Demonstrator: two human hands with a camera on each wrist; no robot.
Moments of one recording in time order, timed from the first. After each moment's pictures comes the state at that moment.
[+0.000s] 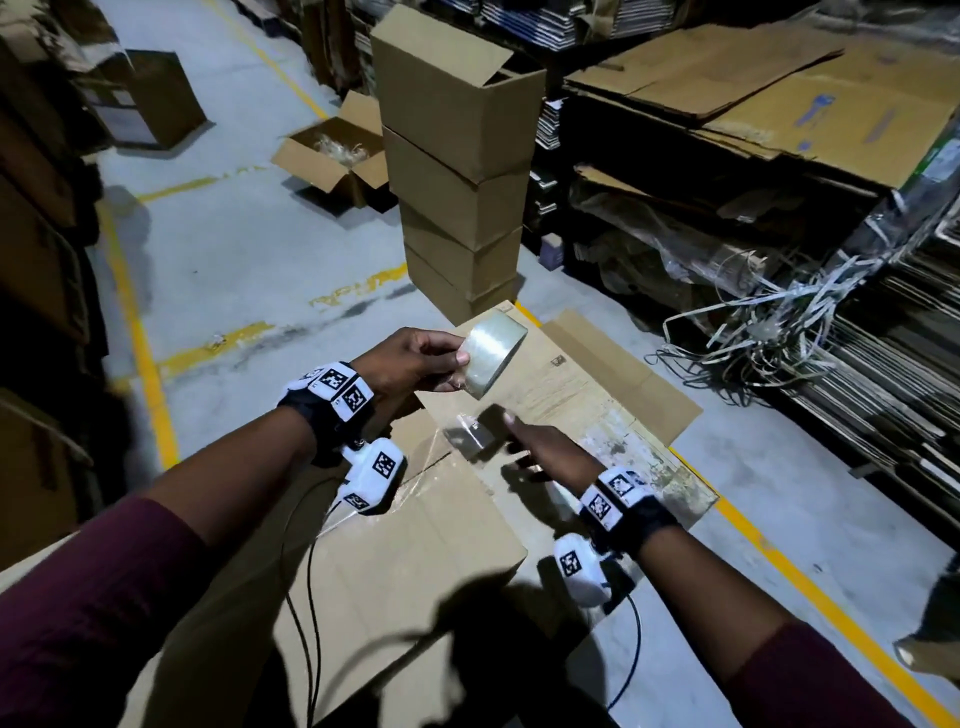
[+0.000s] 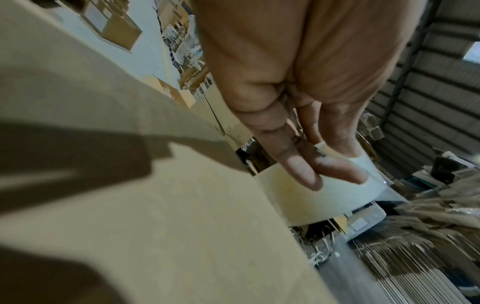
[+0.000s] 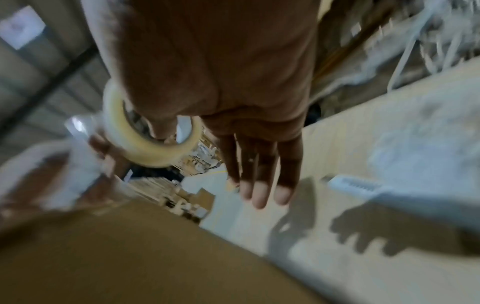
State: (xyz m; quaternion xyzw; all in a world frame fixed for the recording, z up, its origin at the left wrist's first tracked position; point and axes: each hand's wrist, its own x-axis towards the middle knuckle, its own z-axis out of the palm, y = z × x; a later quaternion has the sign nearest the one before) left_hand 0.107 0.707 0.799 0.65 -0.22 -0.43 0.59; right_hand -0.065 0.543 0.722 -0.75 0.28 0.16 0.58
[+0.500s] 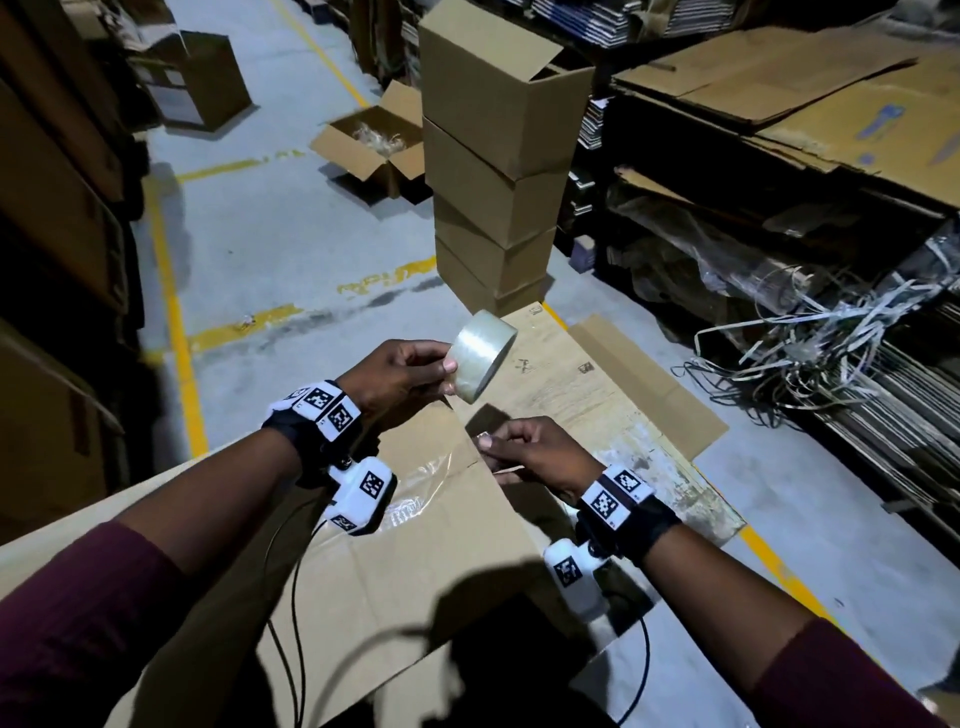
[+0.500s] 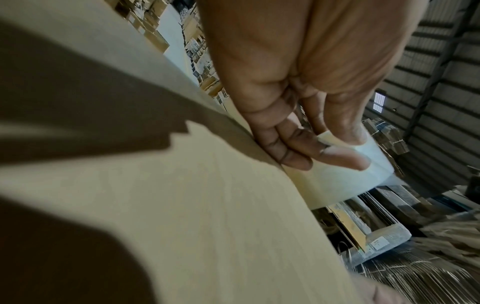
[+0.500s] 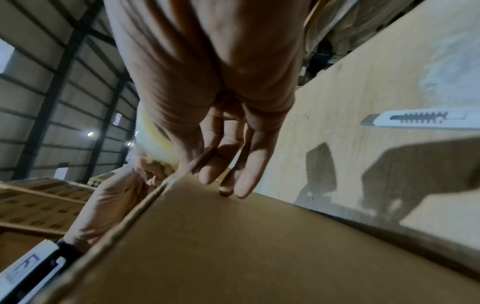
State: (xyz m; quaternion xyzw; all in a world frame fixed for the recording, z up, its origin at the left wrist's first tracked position) left_hand 0.105 0.747 0.783 0.60 -0.14 -0.39 0.69; right_hand -0.042 0.572 0.732 -0.64 0.19 0.14 0.73
